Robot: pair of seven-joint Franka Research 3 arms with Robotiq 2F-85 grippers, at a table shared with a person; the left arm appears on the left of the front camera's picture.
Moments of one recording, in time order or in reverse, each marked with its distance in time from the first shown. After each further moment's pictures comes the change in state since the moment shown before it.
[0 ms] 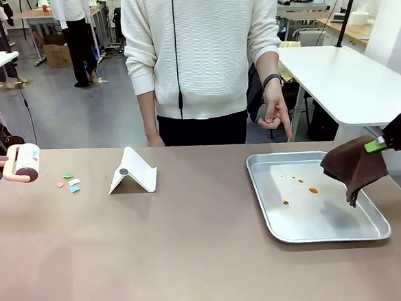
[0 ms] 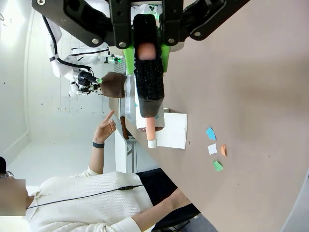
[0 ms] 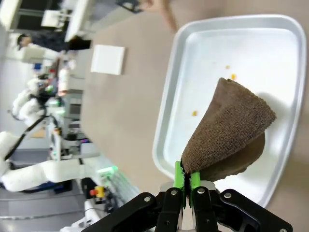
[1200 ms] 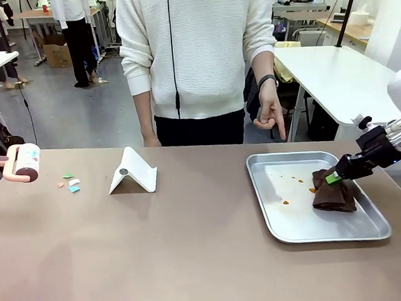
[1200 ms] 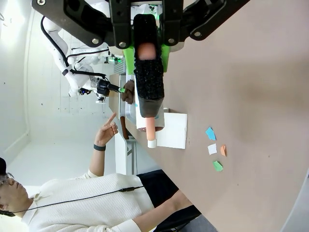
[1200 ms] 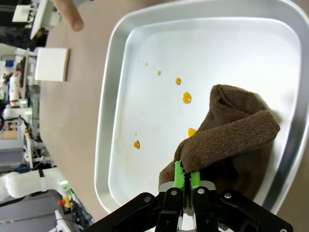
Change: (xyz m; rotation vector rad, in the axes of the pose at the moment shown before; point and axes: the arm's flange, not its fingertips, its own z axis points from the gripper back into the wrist) left arm 0.000 0.000 0.000 0.000 0.000 0.000; right arm 0.019 -0.056 -0.124 -0.099 0.043 0.029
